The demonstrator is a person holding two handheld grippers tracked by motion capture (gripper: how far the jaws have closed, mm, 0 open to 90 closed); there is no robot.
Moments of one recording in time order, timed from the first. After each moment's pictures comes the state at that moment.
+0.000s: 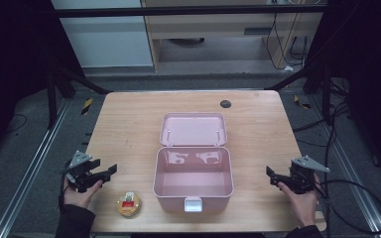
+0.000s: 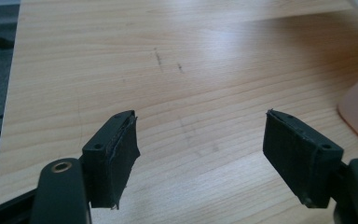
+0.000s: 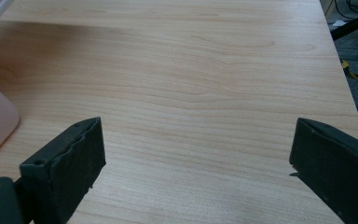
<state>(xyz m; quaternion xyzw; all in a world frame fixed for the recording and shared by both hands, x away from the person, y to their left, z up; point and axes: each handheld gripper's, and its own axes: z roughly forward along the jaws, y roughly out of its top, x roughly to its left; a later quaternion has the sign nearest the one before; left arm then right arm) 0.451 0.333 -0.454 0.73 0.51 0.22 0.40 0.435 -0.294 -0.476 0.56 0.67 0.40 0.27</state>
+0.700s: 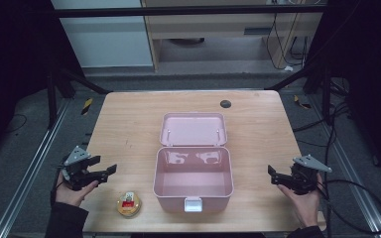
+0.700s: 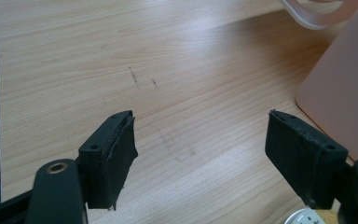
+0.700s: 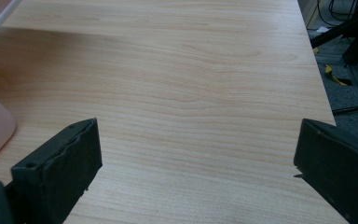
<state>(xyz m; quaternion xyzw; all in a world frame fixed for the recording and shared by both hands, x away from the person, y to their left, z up) 0.447 0.331 -0.423 0.77 0.45 0.20 0.40 0.432 -0.292 -0.466 0.56 0.67 0.39 0.29</state>
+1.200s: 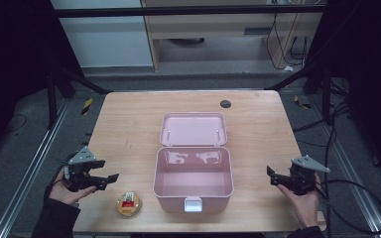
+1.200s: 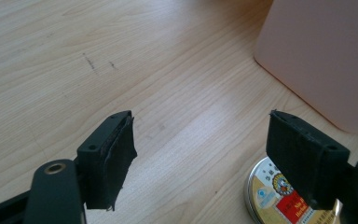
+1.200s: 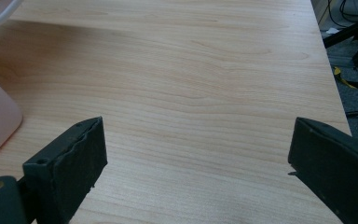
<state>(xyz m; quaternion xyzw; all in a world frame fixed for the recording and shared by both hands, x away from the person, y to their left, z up) 0.444 0.325 -0.408 0.85 0.38 0.15 0.35 0.432 -0.291 -0.469 0.55 0.68 0.39 0.28</state>
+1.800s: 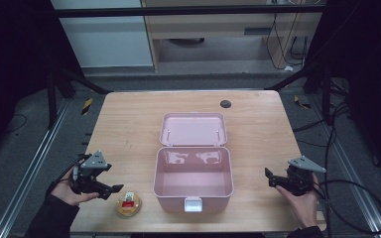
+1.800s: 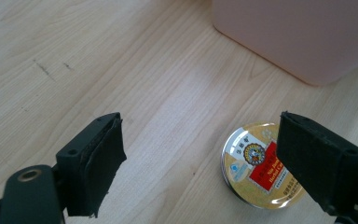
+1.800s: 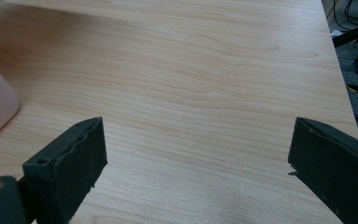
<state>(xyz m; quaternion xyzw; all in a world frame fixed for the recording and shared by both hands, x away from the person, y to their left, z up) 0.440 0.302 -0.403 0.91 0.28 0.12 0.29 0.433 -0.287 -0.474 0.54 0.70 0.38 0.28</state>
